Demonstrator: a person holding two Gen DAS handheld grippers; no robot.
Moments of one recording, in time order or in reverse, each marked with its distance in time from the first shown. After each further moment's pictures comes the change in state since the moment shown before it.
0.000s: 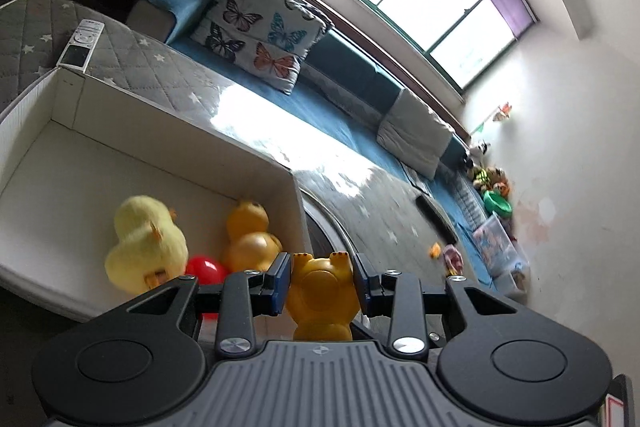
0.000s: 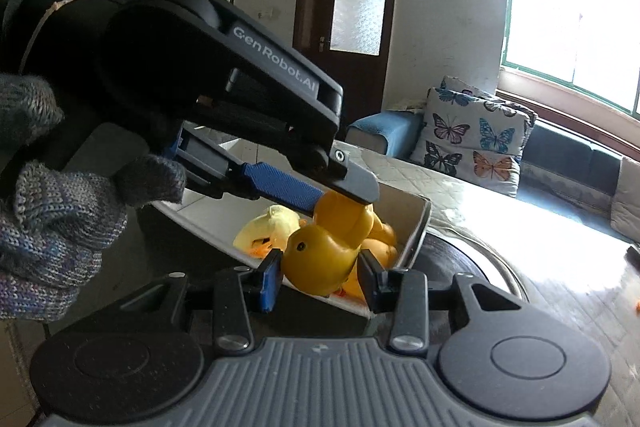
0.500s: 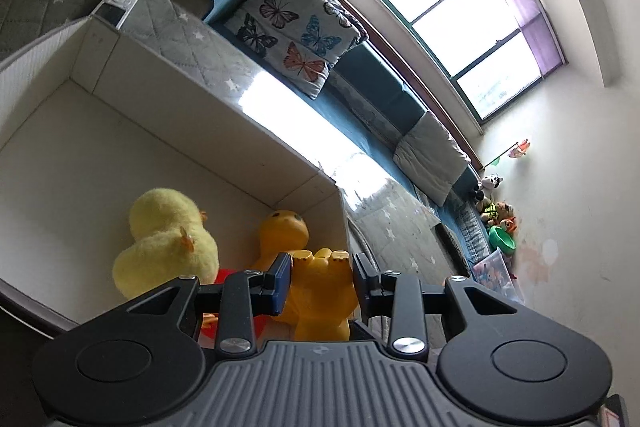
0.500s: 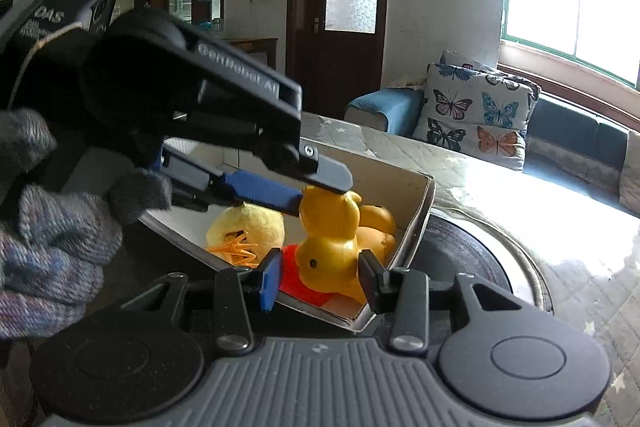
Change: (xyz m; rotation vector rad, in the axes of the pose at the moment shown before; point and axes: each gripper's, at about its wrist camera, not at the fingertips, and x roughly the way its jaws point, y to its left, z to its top) left arm 0.028 0.043 0.001 -0.139 -0.019 0.011; right arm 0.046 -0.023 -0.001 0.056 0.053 0.010
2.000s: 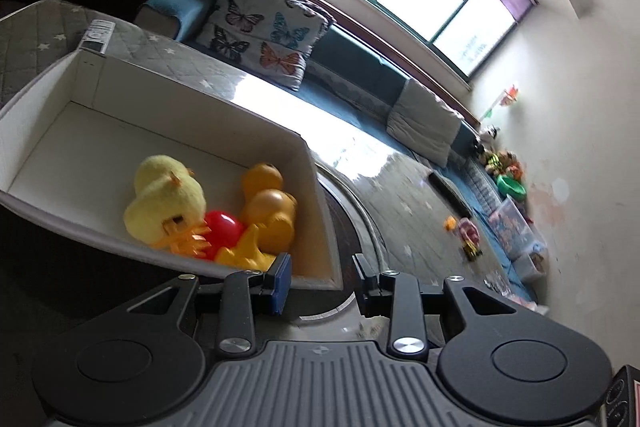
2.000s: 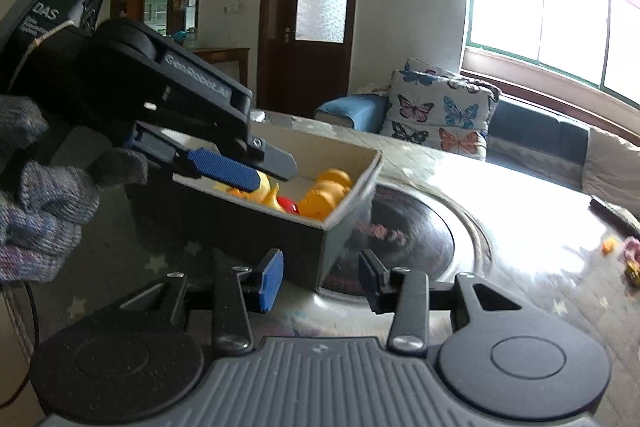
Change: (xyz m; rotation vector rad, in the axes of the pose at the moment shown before) left arm -0.049 -0.045 -0.058 0.228 0.019 0.035; right arm -0.098 0.004 -0.047 0.029 -0.027 -0.103
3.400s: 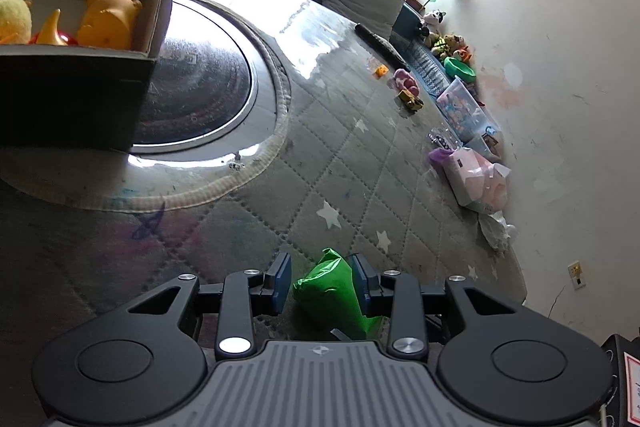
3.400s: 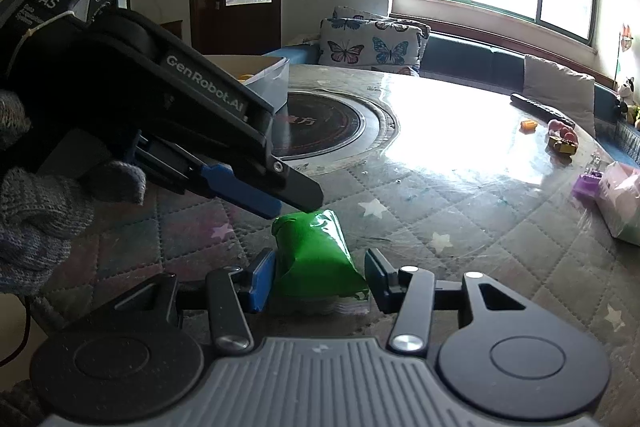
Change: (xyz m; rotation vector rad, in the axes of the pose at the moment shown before) left arm 0.070 -0.065 -0.094 0.101 0.338 -0.155; right arm -0.058 -0.037 -0.082 0.147 0.113 -0.143
